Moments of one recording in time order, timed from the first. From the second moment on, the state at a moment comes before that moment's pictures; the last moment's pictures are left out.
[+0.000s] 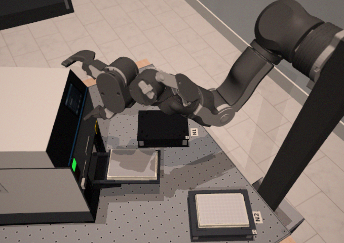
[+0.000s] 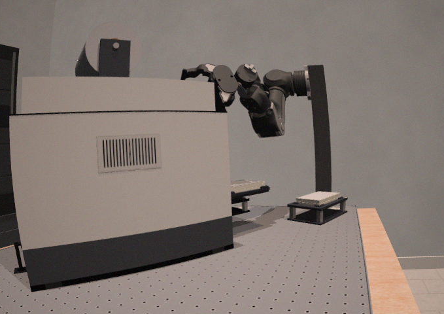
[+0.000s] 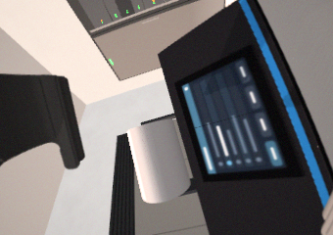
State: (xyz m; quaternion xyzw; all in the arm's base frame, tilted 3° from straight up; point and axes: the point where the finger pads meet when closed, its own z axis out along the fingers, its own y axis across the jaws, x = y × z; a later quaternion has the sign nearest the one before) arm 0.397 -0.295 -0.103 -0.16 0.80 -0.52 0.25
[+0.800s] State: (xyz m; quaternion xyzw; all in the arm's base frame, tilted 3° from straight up) arm 0.404 -0.295 -0.047 -0.17 0.73 -0.62 0.25
